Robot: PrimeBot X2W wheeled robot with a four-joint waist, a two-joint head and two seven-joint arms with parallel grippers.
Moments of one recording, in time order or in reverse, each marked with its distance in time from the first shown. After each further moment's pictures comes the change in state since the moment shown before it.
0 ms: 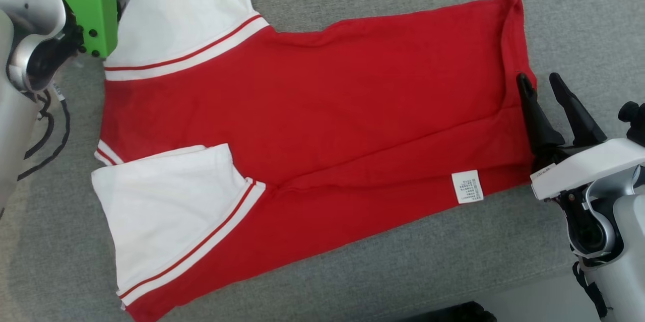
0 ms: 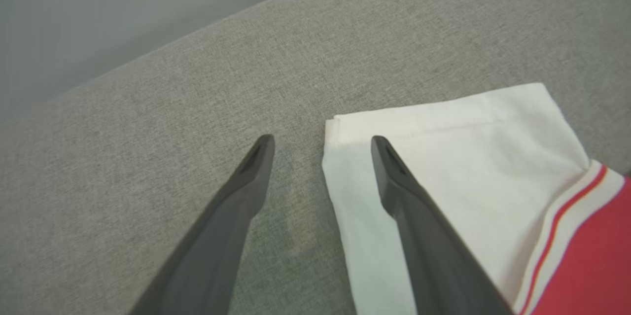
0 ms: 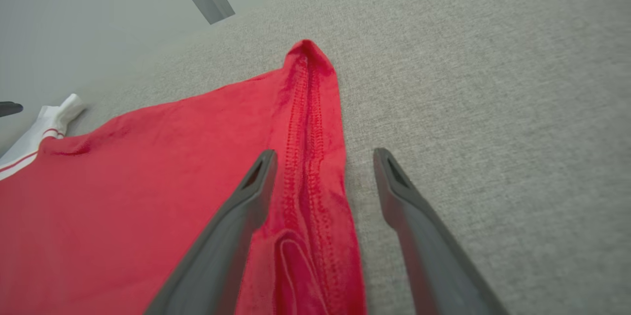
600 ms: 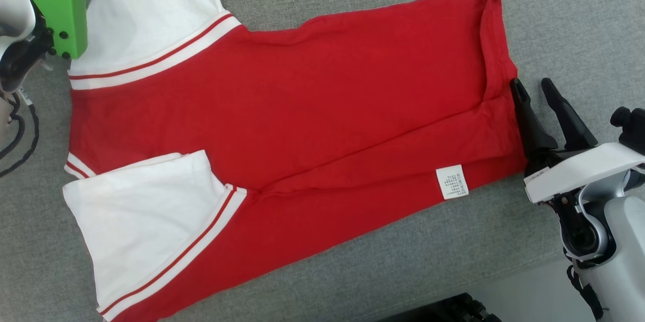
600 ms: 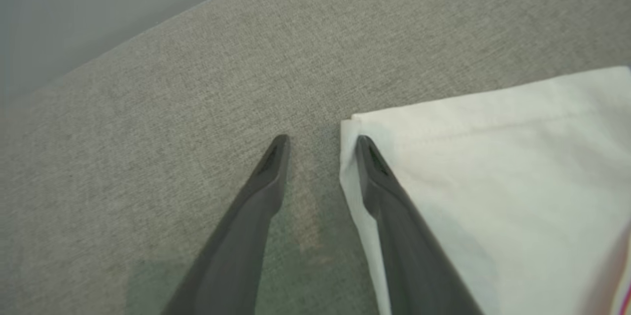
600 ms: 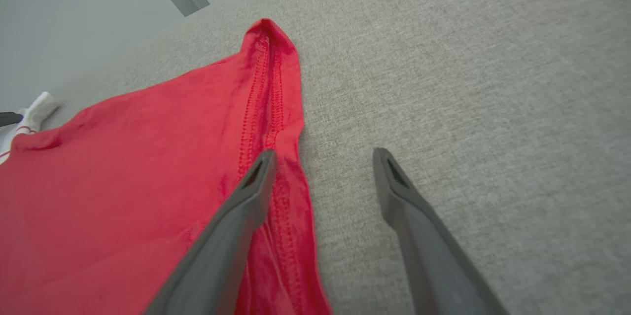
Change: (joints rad) left arm -0.021 0.051 -0.033 0.065 0.009 -0.001 -0.011; right arm -0.006 -0.010 0.041 0.039 0.044 0.000 -0.047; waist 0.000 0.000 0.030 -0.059
